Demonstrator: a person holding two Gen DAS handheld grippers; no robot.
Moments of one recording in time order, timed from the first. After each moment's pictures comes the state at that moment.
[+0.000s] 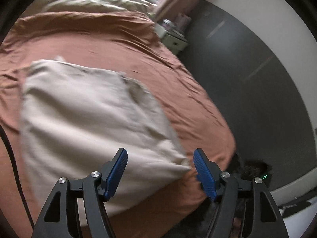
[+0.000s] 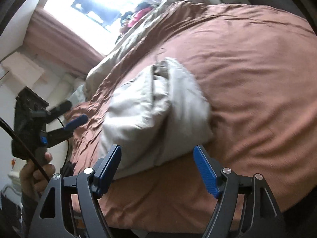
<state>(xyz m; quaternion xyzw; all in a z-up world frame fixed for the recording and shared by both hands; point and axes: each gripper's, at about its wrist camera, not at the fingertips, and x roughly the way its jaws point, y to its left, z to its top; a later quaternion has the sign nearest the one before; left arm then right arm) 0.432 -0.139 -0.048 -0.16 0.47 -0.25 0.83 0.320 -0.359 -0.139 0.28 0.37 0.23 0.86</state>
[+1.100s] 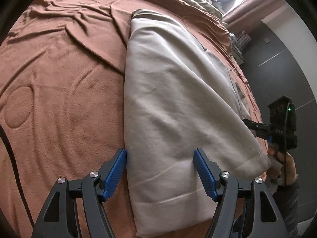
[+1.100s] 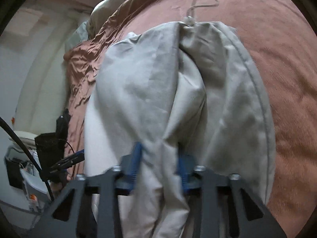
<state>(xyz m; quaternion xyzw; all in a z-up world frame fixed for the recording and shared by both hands) 0.412 0.005 -0.175 -0.26 0.52 -0.10 0.81 0.566 -0.278 -0.137 0.13 0.54 0.33 0.76</state>
